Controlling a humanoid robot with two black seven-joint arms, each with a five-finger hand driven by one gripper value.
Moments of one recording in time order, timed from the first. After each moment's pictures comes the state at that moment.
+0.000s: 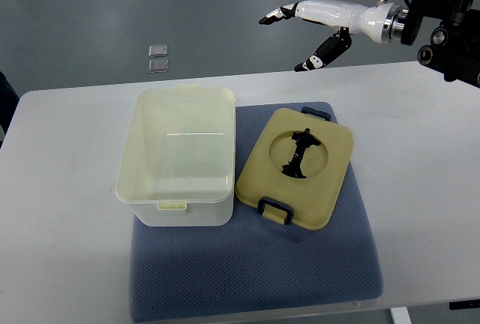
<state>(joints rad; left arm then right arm) 0.00 0.00 -0.10 -0.09 0.02 -0.23 -0.11 1.40 -0.49 -0.14 0.85 -0.85 0.06 0.61</state>
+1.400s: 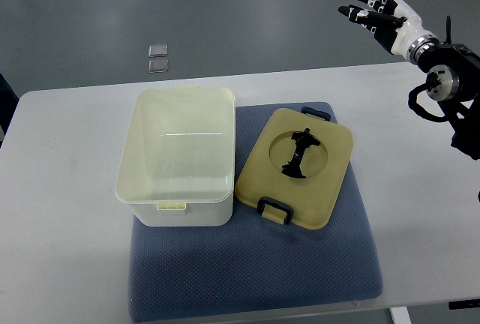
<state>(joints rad) 0.00 0.00 -0.10 -0.09 0.02 -0.23 -0.11 1.00 -0.23 0.77 0.41 -0.36 0.21 0.16</state>
